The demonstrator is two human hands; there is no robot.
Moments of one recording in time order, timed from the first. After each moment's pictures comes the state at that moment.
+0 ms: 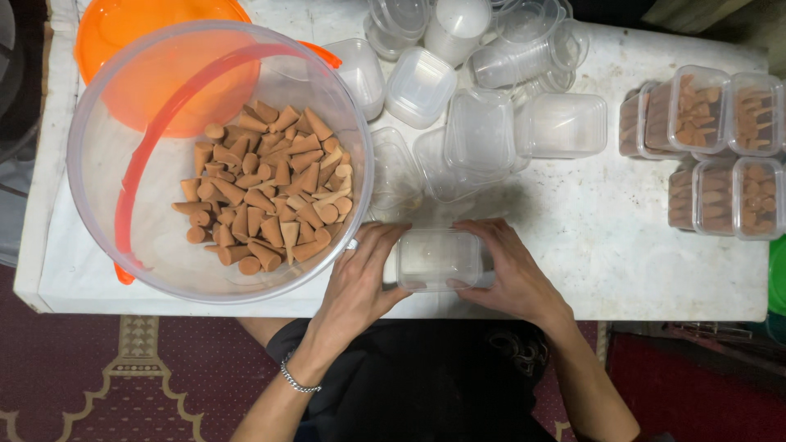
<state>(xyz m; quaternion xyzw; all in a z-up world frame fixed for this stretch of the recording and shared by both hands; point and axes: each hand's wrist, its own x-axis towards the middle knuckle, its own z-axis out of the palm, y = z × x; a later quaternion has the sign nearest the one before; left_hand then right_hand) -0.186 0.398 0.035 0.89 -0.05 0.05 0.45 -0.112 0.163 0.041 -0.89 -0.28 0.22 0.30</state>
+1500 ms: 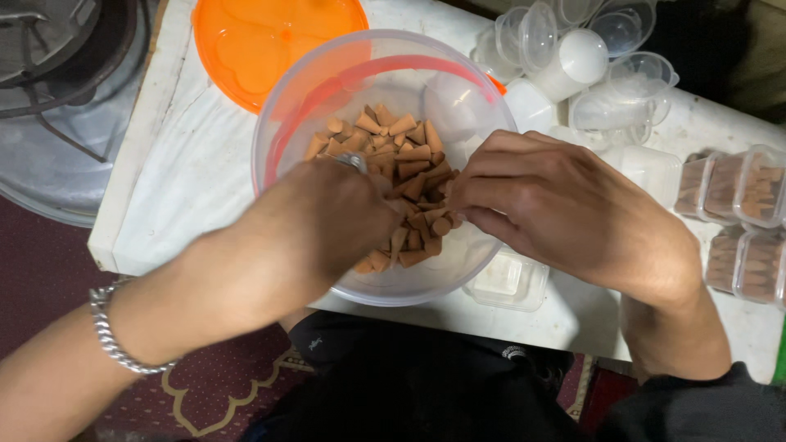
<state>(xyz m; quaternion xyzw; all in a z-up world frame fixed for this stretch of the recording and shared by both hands) -0.136 0.556 0.185 0.92 -0.29 -0.25 -0.08 -0.042 0.352 0.219 -0.75 -0.64 0.10 0.14</state>
